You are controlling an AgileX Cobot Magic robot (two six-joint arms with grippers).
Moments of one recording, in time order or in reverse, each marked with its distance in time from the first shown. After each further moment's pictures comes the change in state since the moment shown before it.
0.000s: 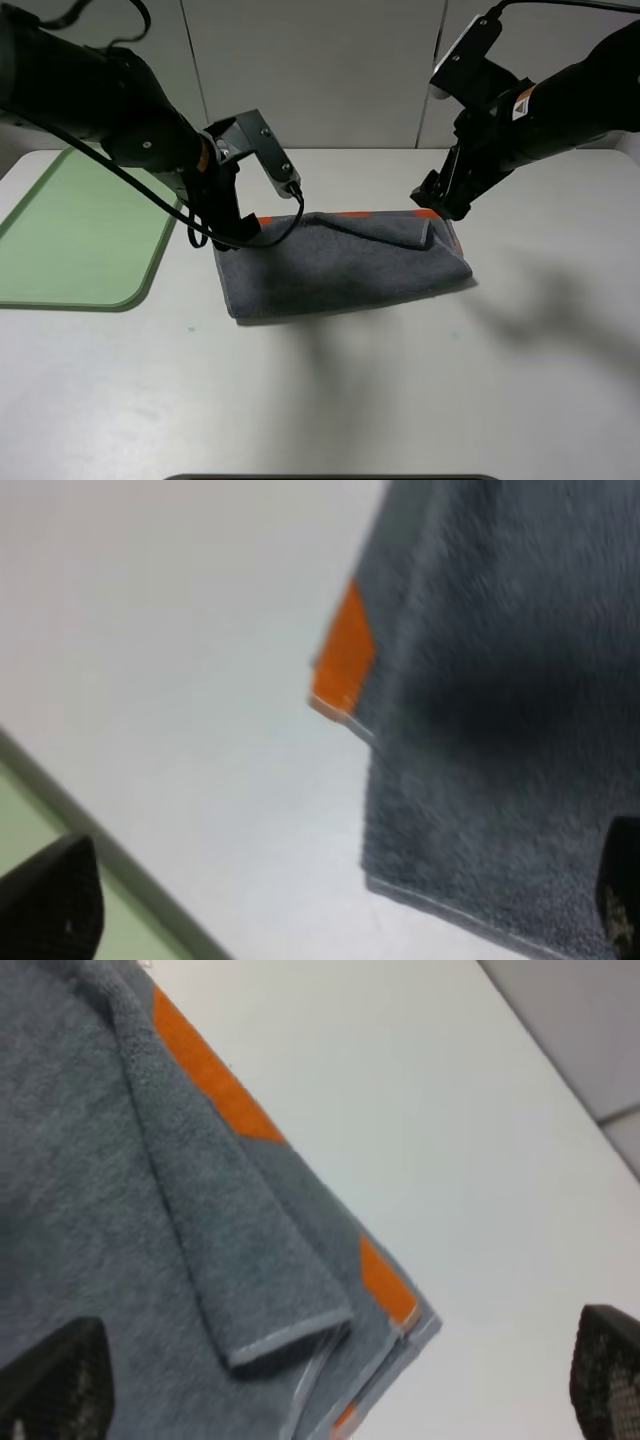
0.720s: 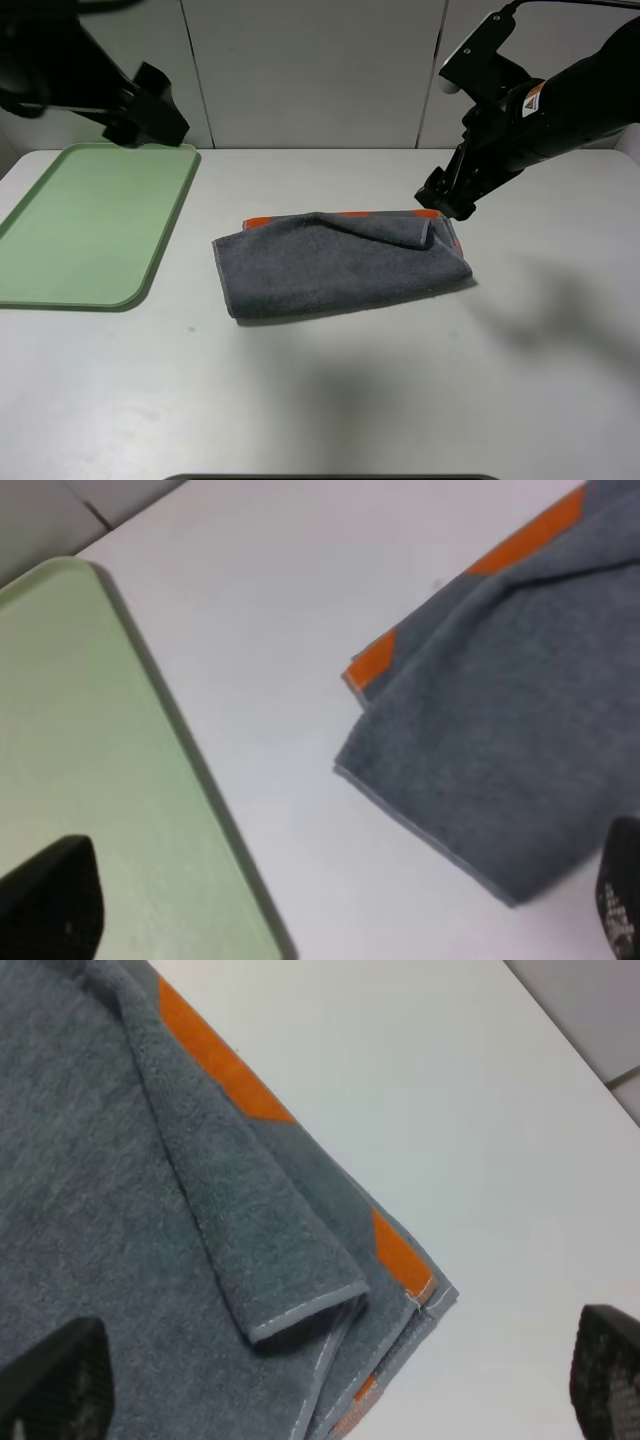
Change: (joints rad) left arm 0.000 -0.597 0.001 -0.327 0.386 -0.129; right arm 0.000 -0.028 0.000 0.001 0.052 0.063
